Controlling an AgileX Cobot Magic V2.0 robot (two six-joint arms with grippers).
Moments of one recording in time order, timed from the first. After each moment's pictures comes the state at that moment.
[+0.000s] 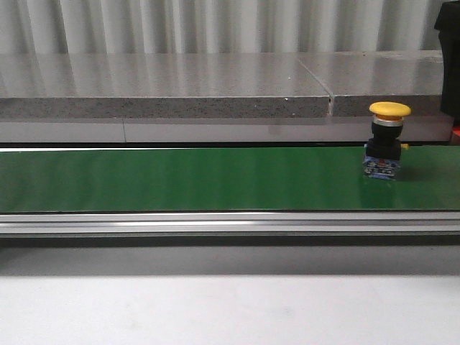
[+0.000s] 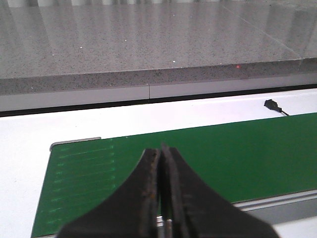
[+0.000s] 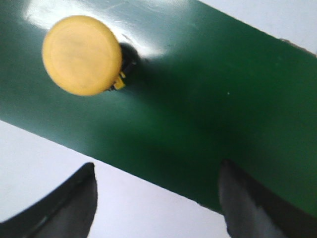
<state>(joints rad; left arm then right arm) -0.12 0.35 -0.42 -0.34 0.39 0.28 0.11 1.53 -1.27 0.07 1.10 -0.23</state>
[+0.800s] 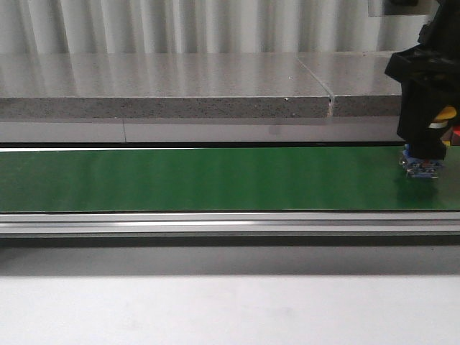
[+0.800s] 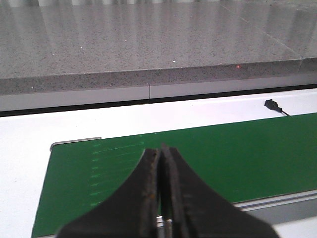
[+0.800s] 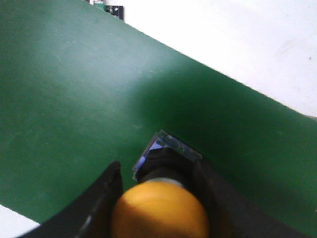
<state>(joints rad) -0.12 0.35 -0.42 -0.34 0.39 0.28 0.12 1.65 -1.25 0.15 0.89 -0.32</state>
